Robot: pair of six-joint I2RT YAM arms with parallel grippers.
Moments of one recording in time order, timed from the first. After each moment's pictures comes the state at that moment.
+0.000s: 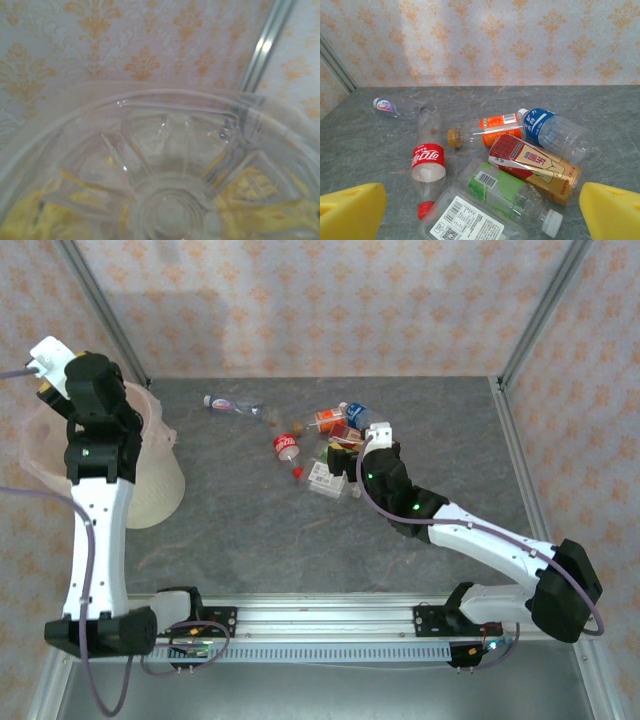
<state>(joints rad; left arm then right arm) 0.16 1.20 1.52 -0.46 -0.79 -0.28 0.83 1.22 0.86 0.04 0.51 0.34</state>
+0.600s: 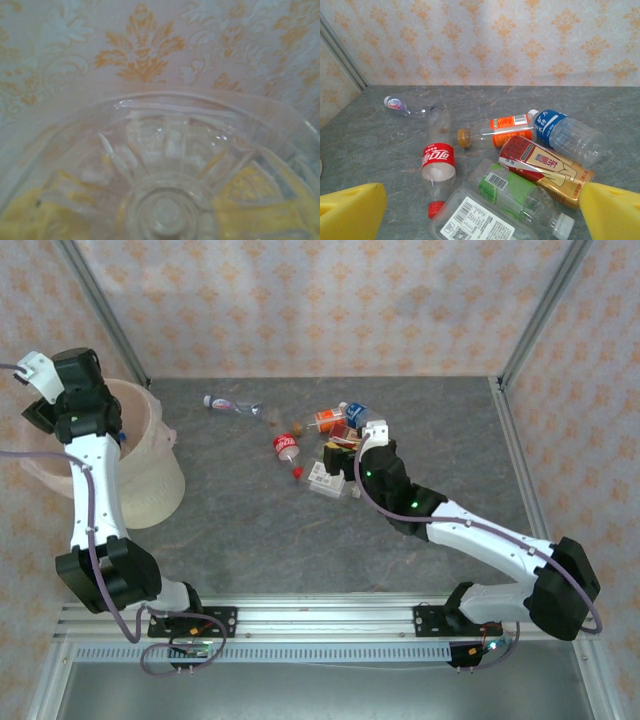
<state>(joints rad) 0.41 1.44 1.54 -0.53 -0.78 -0.31 0.83 1.24 0.89 0.04 0.47 0.34</state>
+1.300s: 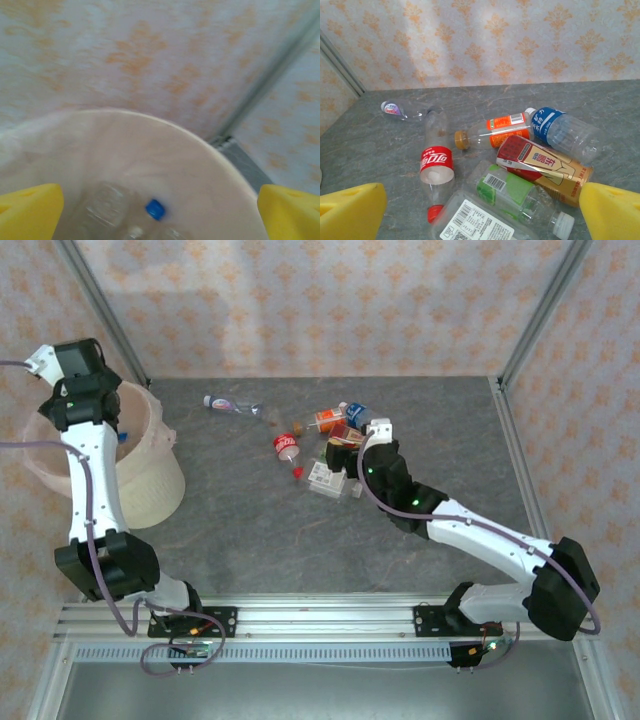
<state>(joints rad) 0.35 1.48 1.69 -0.74 -0.49 -0.51 0.79 1.25 0.89 0.03 0.45 0.38</state>
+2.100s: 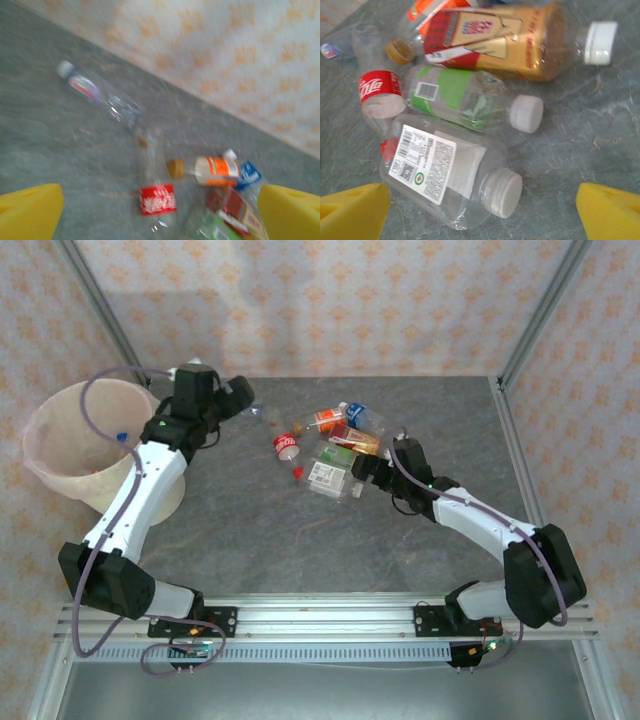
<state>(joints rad) -0.19 1.39 1.39 -0.58 -0.12 -0.65 0.47 1.35 0.78 -0.14 -0.07 0.74</state>
